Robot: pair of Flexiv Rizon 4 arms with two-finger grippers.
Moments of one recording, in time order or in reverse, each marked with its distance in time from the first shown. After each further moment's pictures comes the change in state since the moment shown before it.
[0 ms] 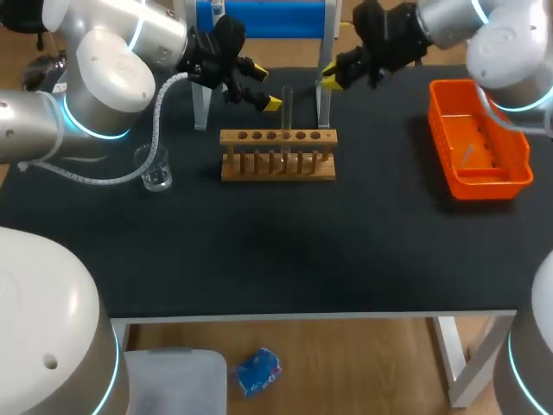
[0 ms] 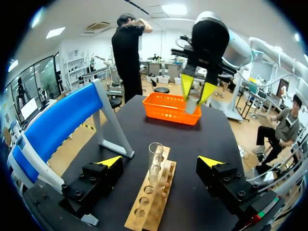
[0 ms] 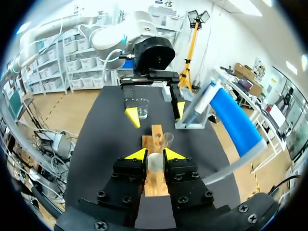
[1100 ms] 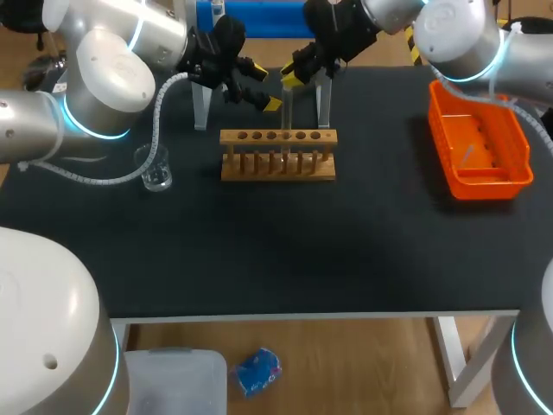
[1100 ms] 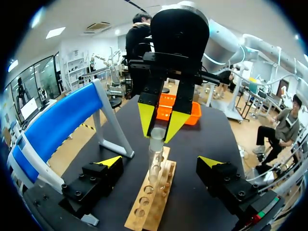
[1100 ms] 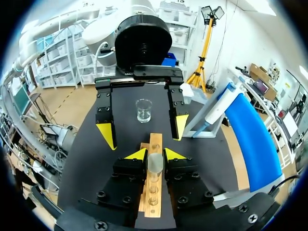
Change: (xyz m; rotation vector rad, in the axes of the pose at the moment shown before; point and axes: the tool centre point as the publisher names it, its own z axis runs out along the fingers) left arm 0.000 0.000 0.000 0.000 0.000 0.000; right arm -0.023 0.020 0.065 0.037 0.128 -0.045
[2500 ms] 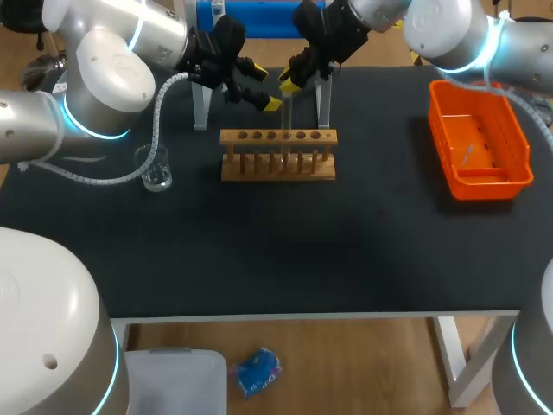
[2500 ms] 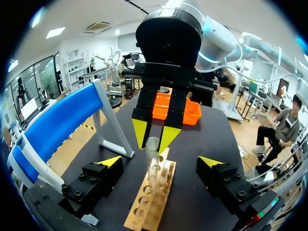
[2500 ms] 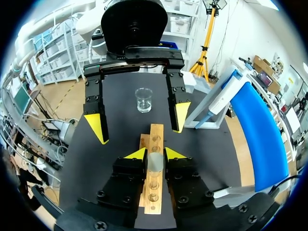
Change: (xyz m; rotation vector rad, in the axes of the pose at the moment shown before) left arm 0.000 0.000 0.000 0.000 0.000 0.000; right arm -0.003 -0.016 0.015 0.099 0.029 0.020
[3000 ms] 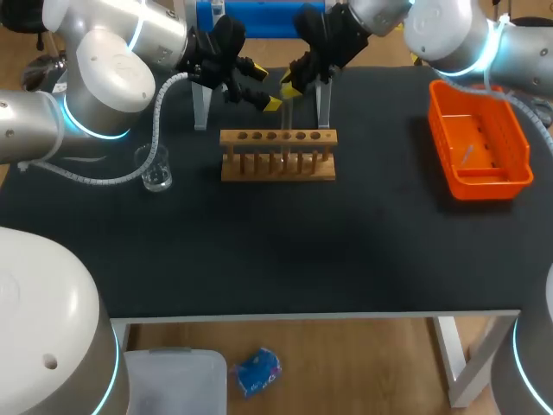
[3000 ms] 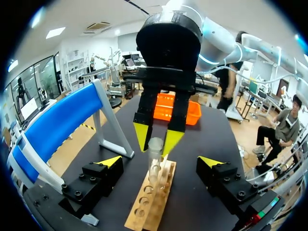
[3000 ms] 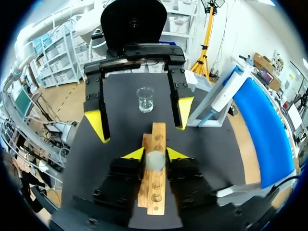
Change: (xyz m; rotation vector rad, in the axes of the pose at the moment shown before) left arm 0.000 0.000 0.000 0.000 0.000 0.000; right arm 0.003 -0.006 0.004 -0.003 0.017 0.018
